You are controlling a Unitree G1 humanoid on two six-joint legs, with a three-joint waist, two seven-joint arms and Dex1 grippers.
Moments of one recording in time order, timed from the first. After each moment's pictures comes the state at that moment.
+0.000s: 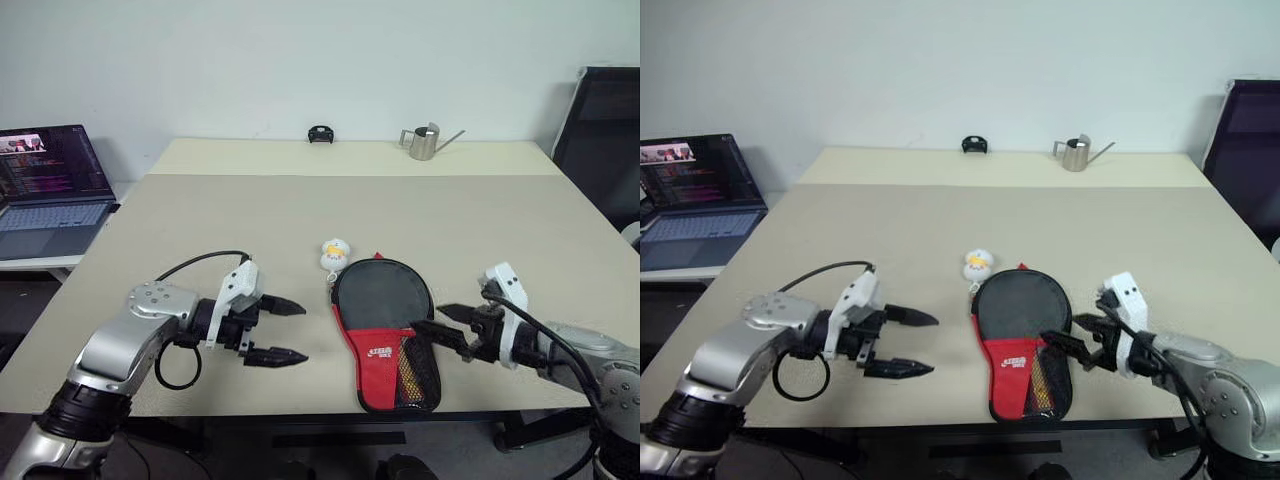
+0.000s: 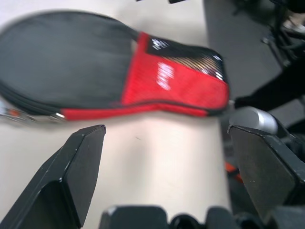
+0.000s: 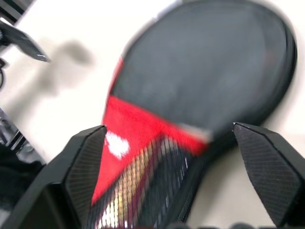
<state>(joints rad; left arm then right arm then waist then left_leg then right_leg) -0.41 0.82 -0.09 -0.14 -0.48 0.52 -1.29 -0.30 -0.51 -0.29 -0.64 0.75 1.39 0.50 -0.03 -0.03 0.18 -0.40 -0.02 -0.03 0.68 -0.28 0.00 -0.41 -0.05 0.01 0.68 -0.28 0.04</state>
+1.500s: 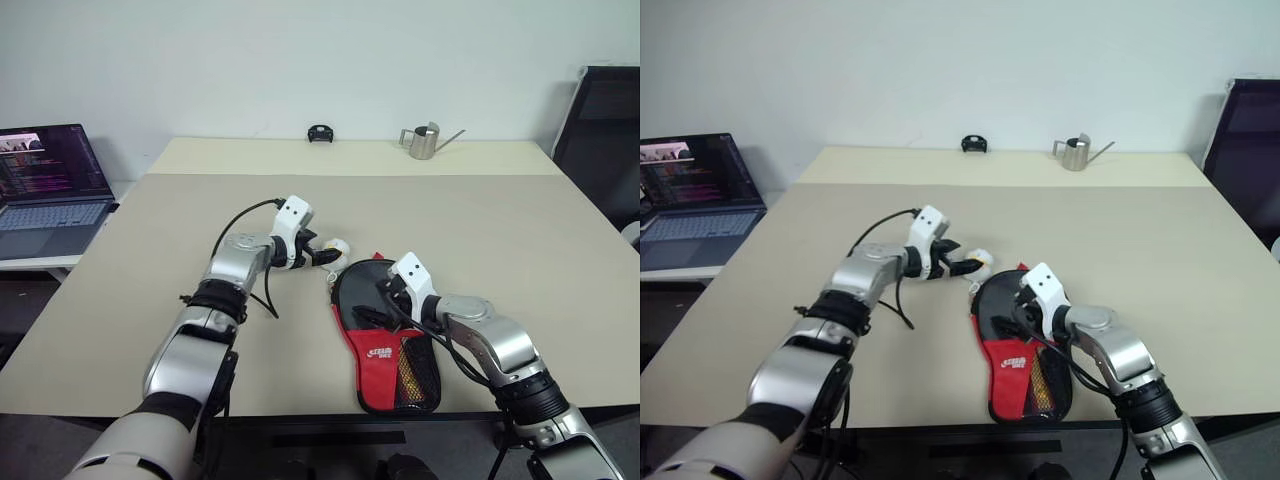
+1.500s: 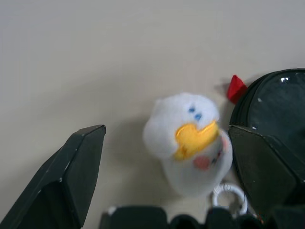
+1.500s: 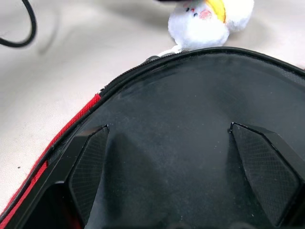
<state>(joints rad) -1.09 0.32 -0.13 0.99 -0.11 0.30 -0.80 -0.50 -0.36 0.25 -0.04 0.25 0.69 0.60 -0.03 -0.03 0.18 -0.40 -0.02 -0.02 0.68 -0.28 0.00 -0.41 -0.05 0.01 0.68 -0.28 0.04</state>
